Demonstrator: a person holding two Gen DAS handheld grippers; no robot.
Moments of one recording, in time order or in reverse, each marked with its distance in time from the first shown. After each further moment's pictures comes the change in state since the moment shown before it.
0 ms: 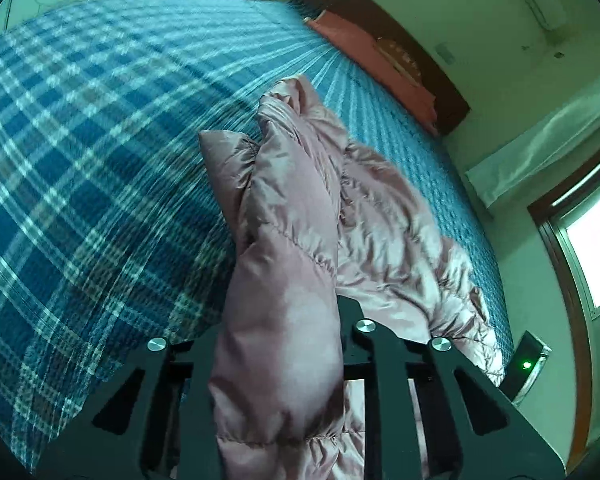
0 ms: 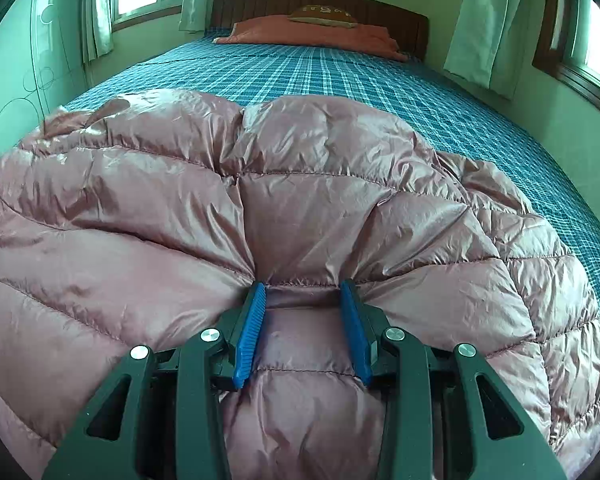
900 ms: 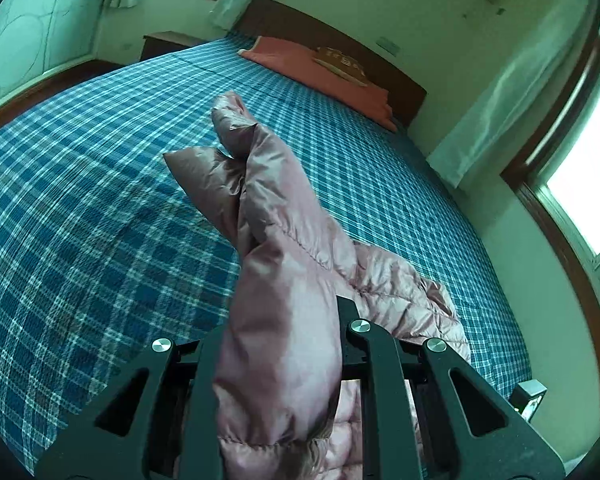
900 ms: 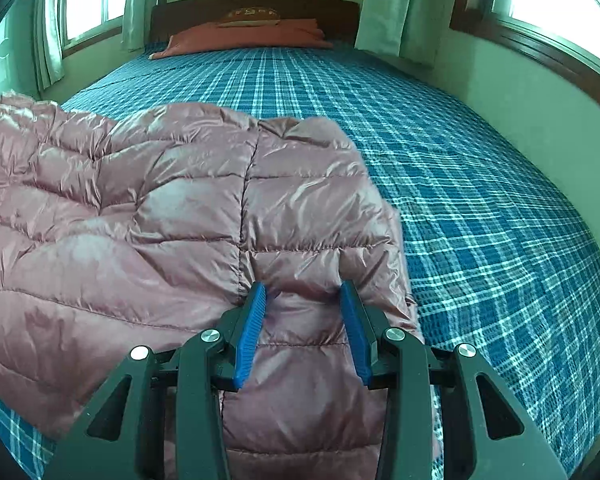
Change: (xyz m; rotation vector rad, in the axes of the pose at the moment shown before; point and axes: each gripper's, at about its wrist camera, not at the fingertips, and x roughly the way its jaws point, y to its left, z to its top) left arm -0.036 -0.124 0.003 0.237 -0.065 -0.002; right arm -0.047 -0.144 -0.053 0.132 0.010 -0.114
